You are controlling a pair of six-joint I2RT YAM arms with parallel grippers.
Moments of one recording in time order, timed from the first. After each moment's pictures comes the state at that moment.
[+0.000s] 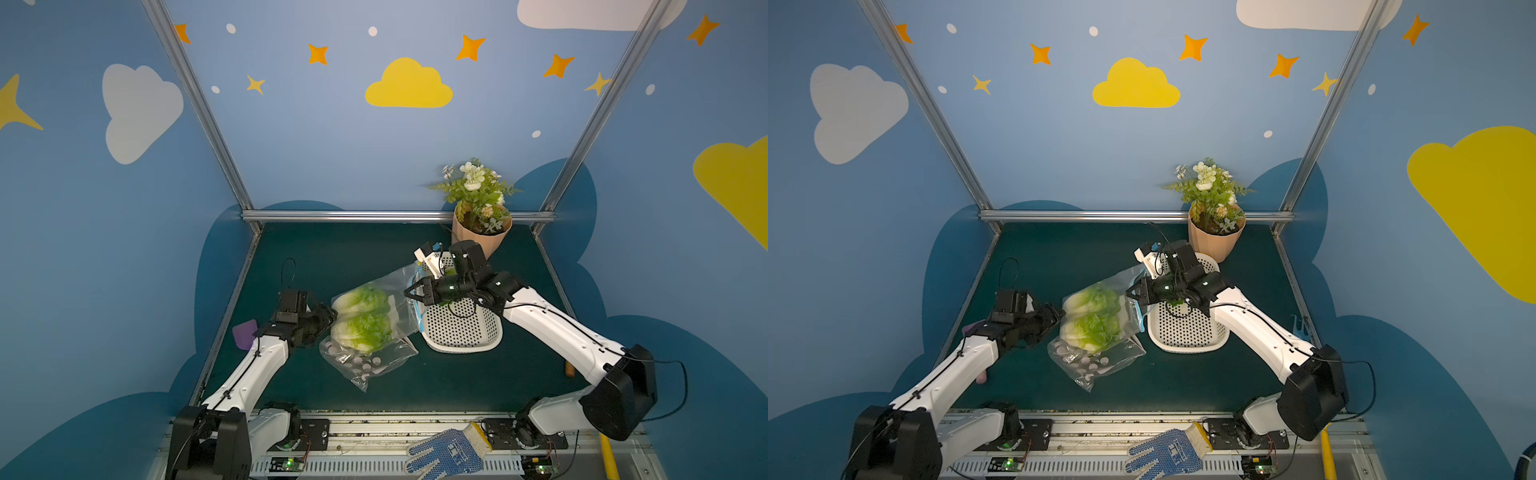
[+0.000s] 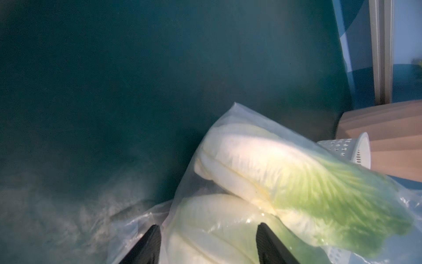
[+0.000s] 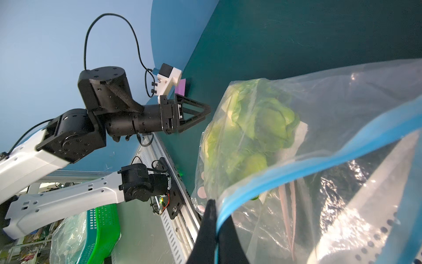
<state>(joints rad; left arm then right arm) -0.09 1.13 0.59 -0.36 0.27 -0.85 0.66 1.42 1.22 -0.46 -0.61 0.43</state>
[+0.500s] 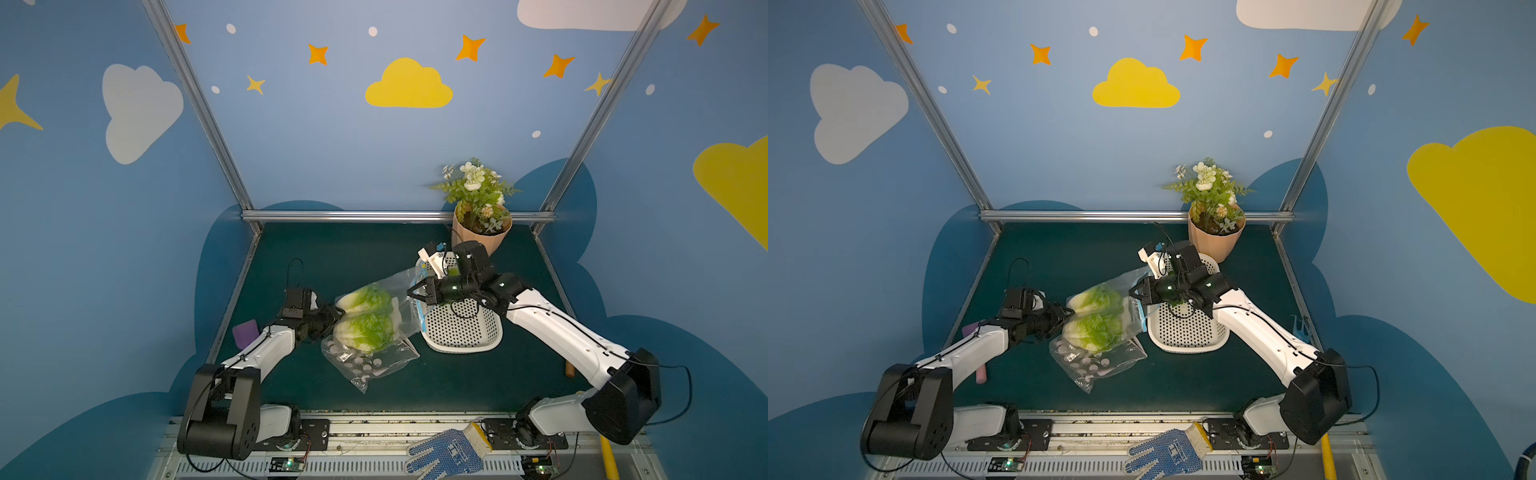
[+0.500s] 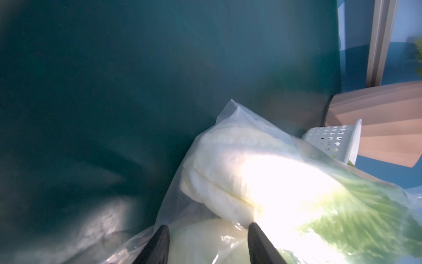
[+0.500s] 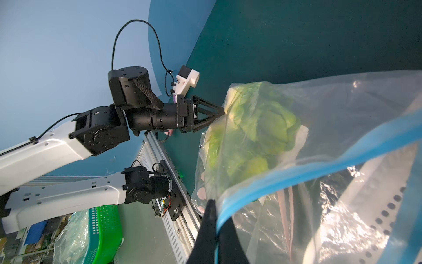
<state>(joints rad) -0.09 1.32 0.56 -0.15 0.44 -0.85 0.65 1.40 1.21 -0.47 -0.60 0.45</state>
